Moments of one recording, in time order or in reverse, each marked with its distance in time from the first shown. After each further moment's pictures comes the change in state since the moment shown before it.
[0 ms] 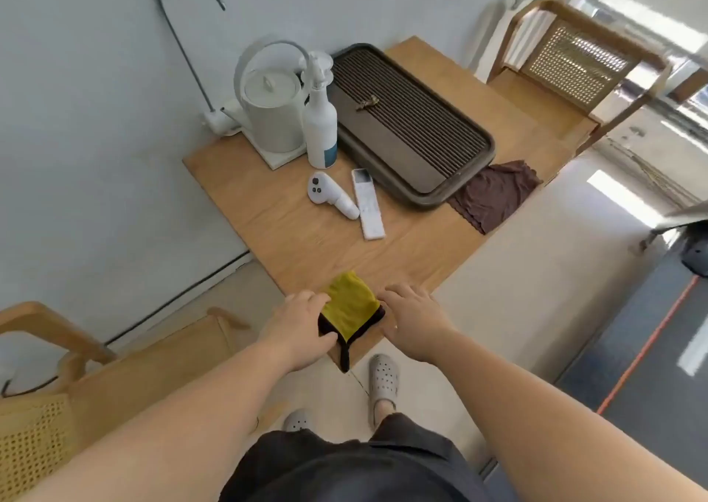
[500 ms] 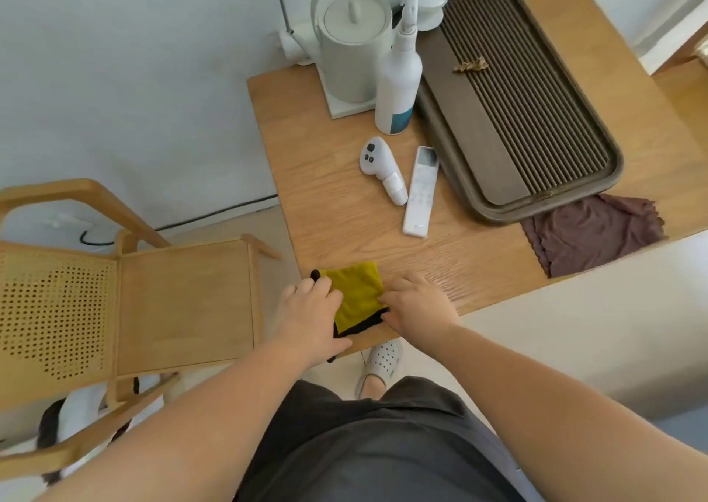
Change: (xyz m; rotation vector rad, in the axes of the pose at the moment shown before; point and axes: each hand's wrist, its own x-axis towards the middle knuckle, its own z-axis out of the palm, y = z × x) left_hand 0.018 0.042 0.036 0.230 0.076 -0.242; right_hand 0.087 0.041 -0.001 -0.280 -0.140 -0.476
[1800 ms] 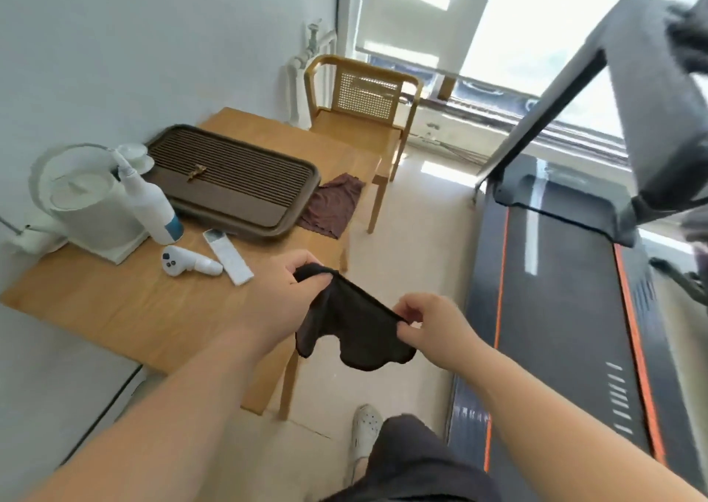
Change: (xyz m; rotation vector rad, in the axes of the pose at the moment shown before) left_hand -0.096 0.106 -0.149 -0.821 -0.021 0.684; right_hand -0.286 -0.122 0.014 0.830 0.811 0.933
